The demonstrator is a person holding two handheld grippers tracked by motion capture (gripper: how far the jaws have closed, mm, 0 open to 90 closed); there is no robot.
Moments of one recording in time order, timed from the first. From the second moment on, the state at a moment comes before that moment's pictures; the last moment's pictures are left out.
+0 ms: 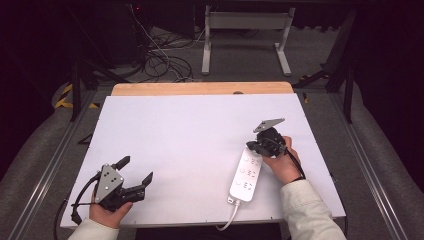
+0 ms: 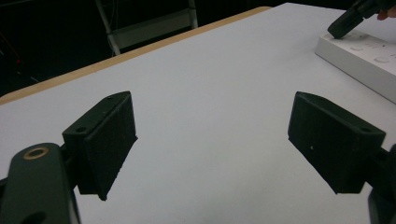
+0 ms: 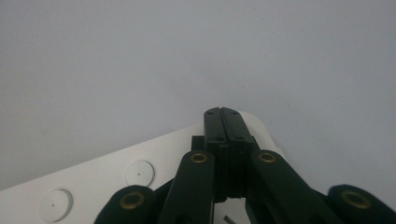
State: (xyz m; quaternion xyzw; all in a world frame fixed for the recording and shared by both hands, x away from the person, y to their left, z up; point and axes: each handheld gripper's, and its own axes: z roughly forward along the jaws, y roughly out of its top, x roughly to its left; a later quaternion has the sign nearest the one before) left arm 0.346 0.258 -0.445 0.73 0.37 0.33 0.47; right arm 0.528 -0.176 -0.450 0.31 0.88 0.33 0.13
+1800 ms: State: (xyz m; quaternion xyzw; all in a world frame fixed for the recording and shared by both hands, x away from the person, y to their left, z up) left arm 0.347 0.258 -0.445 0.72 0.37 0.33 0.47; right arm 0.487 -0.185 -0.405 0.28 0.83 0.44 0.19
